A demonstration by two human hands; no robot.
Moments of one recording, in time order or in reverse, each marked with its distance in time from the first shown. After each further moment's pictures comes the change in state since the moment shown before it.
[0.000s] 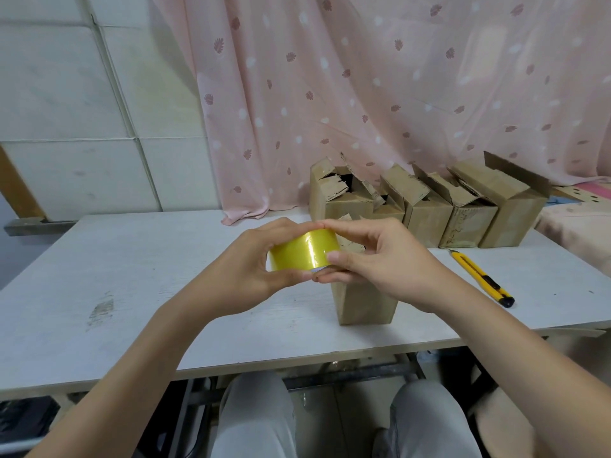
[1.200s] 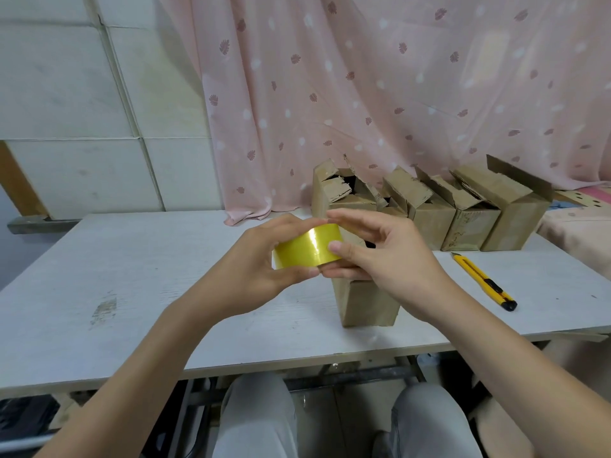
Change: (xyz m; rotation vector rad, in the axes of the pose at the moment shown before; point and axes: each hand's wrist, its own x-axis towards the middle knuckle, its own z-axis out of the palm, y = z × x) left_hand 0.001 0.001 0.001 0.051 0.064 0.023; right_hand -0.001 -0.002 0.011 0.160 0.187 -0.056
